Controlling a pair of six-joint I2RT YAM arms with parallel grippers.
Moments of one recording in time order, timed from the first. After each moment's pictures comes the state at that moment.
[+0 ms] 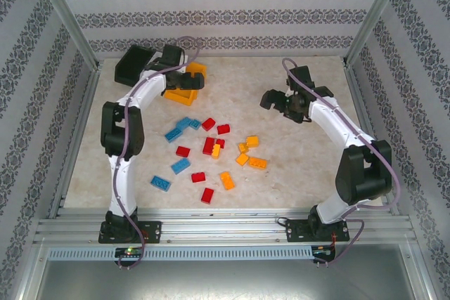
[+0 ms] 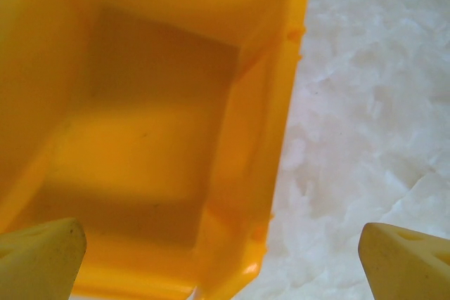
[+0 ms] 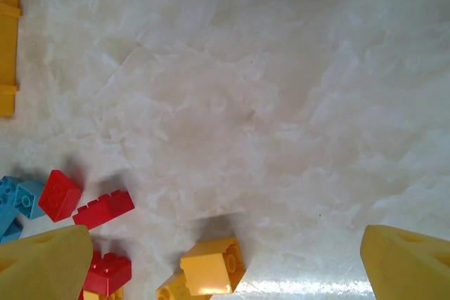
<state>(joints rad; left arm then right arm) -0.20 2.21 1.92 -0.65 0.16 -0.21 0.20 1.59 1.28 -0.72 -0.17 0.58</state>
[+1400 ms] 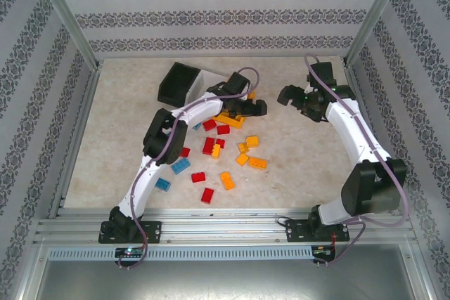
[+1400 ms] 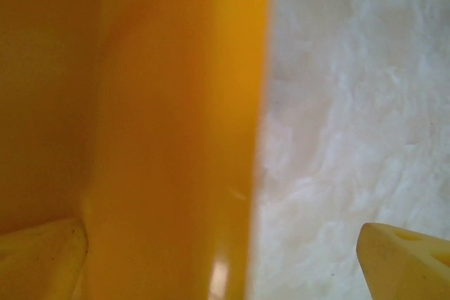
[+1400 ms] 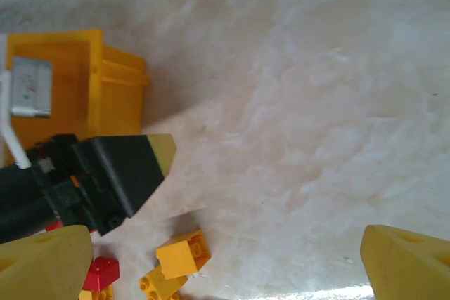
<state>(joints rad) -0.60 2.46 2.06 -0.51 0.37 -0.60 0.08 1.47 1.31 -0.84 -0.15 0.54</state>
